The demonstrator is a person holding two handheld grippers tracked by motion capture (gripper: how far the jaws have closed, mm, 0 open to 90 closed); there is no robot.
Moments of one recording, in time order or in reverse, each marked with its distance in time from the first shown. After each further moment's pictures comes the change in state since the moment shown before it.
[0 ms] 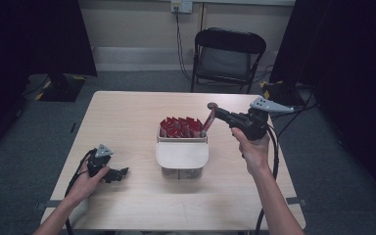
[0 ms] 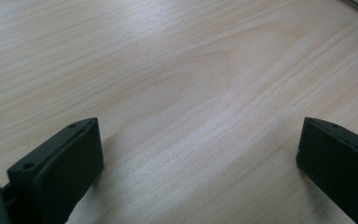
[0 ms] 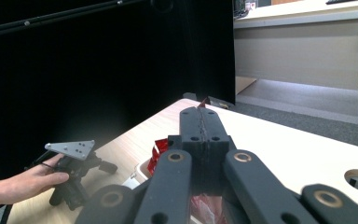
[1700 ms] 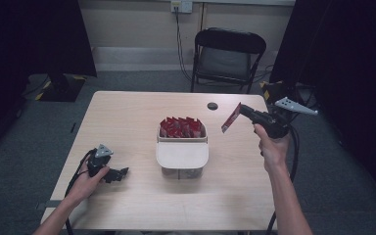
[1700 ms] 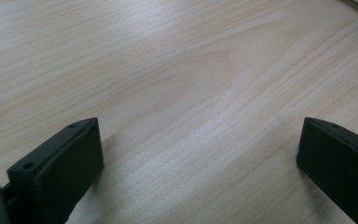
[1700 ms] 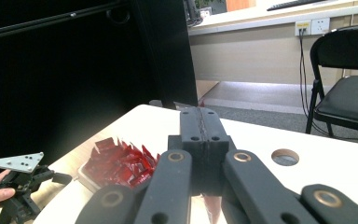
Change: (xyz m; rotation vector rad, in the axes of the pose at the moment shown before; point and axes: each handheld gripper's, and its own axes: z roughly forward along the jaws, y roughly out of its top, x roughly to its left) left arm 0.000 0.000 0.000 0.003 0.000 0.001; right arm -0.051 -0.009 -0.035 -0.032 -0.158 0.053
